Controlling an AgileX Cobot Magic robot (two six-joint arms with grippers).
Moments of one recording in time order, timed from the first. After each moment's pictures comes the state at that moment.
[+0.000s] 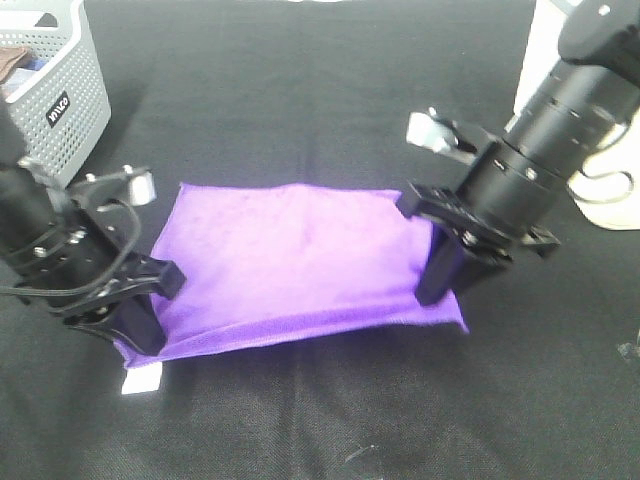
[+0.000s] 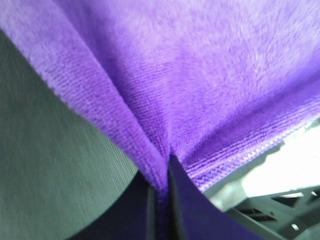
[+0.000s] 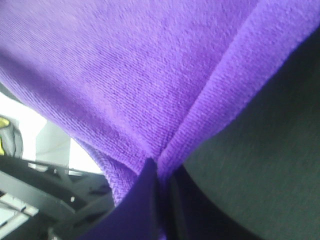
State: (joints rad) left arm -0.32 1.73 -0.90 -0.56 0.80 0.33; right arm 0.30 1.81 -1.08 0.55 1.04 -0.32
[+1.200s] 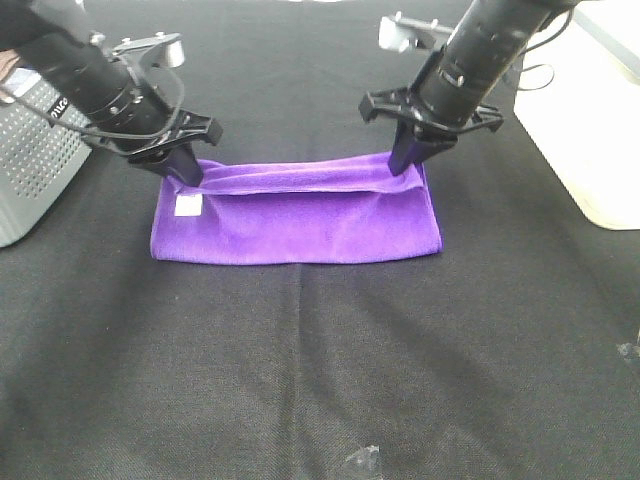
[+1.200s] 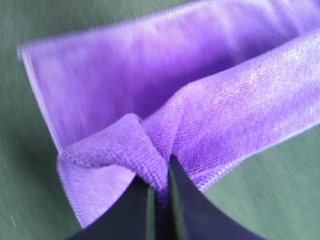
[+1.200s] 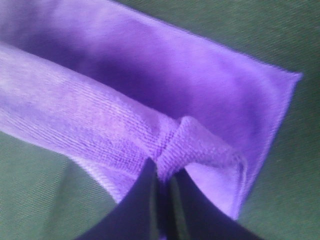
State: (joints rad) left arm -0.24 2.09 -1.55 -0.42 0.77 0.31; right arm 0.30 2.15 -1.70 0.30 0.93 -0.19
